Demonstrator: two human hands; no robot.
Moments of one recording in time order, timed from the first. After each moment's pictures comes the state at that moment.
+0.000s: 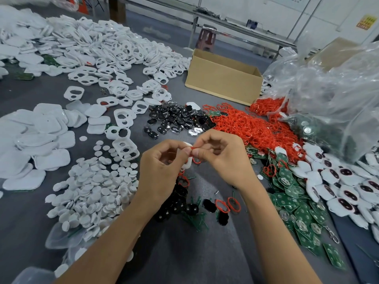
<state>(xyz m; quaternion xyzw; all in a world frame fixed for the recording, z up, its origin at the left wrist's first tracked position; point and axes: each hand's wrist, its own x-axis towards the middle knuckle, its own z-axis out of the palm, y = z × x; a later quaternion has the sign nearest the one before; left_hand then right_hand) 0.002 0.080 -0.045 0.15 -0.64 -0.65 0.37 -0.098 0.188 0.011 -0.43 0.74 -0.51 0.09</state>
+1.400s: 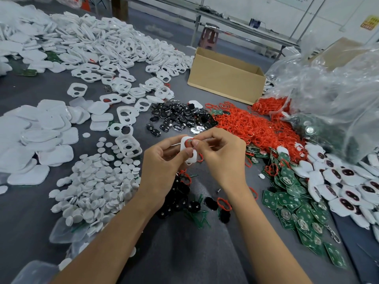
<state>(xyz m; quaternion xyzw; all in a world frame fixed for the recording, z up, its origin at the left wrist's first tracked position) 0.003 0.082 -0.036 0.18 -0.52 -0.78 0.30 -0.082 0.173 -0.001 -0.34 0.77 -0.53 -0.05</state>
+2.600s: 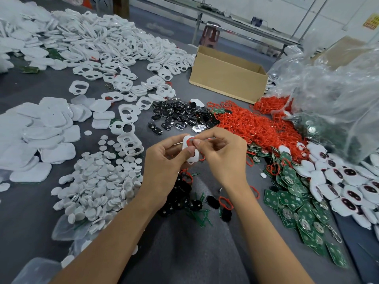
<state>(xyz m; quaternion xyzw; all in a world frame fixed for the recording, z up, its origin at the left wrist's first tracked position) 0.004 0.084 -0.035 0.18 -0.52 -0.78 0.30 -0.080 0.173 -0.002 -0.35 0.76 -0.54 -0.04</state>
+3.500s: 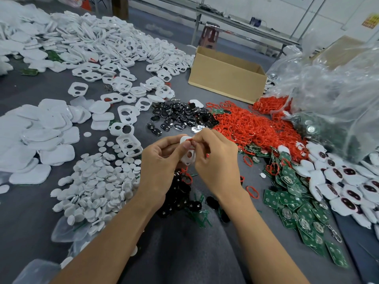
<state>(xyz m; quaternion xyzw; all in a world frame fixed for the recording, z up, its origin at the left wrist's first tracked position) 0.002 0.080 -0.042 0.20 -0.52 -0.77 0.32 -0.075 0.167 -0.010 -0.46 0.78 -0.38 -0.22</state>
